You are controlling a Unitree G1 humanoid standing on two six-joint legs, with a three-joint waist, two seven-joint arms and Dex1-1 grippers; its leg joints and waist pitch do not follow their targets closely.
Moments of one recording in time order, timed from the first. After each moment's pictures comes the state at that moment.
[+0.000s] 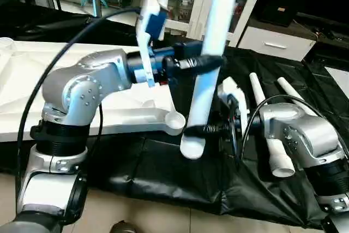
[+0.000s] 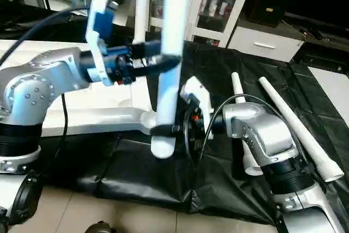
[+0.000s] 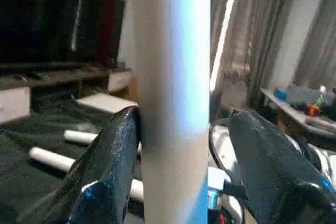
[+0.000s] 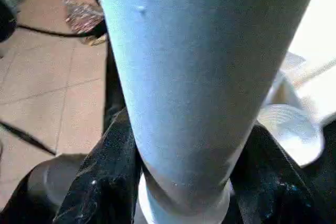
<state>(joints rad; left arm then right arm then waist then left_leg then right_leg) -0.83 0.31 0.03 -0.01 -0.72 0.83 -0.83 -0.55 -0.48 0.20 0.04 0.47 0.74 1.07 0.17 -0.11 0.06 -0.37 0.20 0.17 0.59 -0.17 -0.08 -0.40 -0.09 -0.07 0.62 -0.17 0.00</state>
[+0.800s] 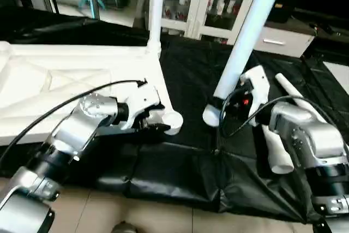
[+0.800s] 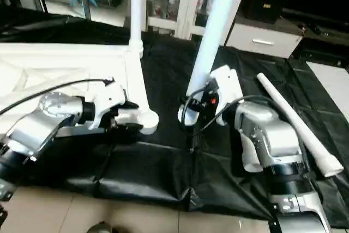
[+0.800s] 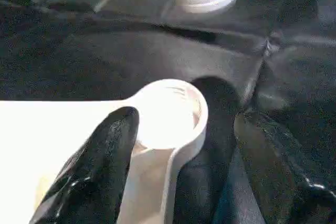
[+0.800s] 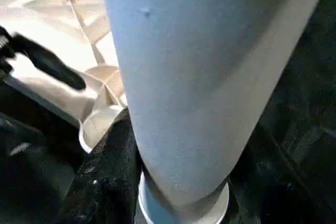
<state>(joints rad) -0.65 0.57 -0.42 0.31 -0.10 0.26 -1.01 -0.50 -0.41 0.02 0.11 0.37 0.65 0.69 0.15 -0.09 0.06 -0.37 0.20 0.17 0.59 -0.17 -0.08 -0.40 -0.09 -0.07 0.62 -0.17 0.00</state>
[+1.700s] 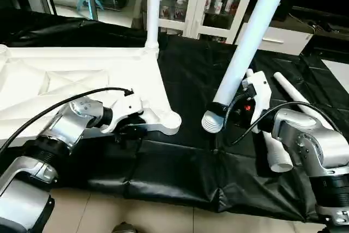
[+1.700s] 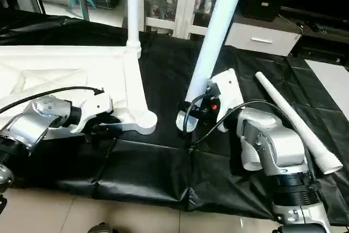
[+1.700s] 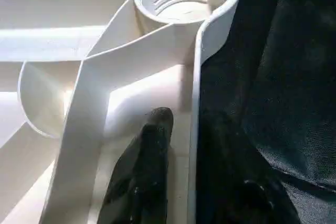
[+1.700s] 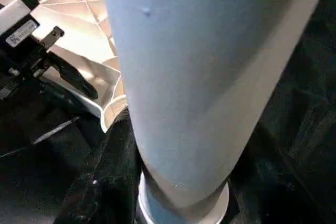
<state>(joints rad) -0.72 0.59 -0.43 0.68 0.01 0.06 -1.12 -0.43 -0.42 0.02 0.01 0.40 0.73 0.71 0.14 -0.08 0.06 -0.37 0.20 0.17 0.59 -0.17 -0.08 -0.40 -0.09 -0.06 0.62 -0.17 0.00</state>
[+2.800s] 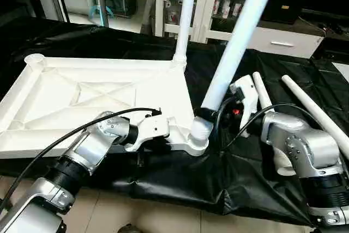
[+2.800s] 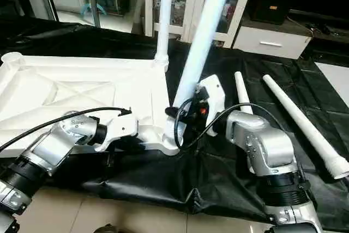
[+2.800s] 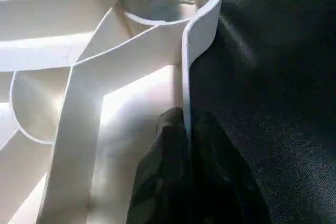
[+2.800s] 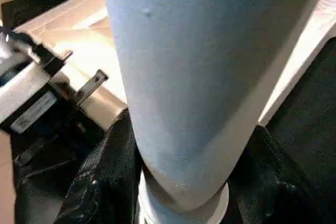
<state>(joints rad) -0.57 0.46 -0.47 0.38 0.08 0.18 -1.11 -0.44 -0.37 0.08 0.00 0.44 0.80 0.72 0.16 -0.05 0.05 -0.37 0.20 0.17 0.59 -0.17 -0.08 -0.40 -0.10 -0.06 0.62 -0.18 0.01</state>
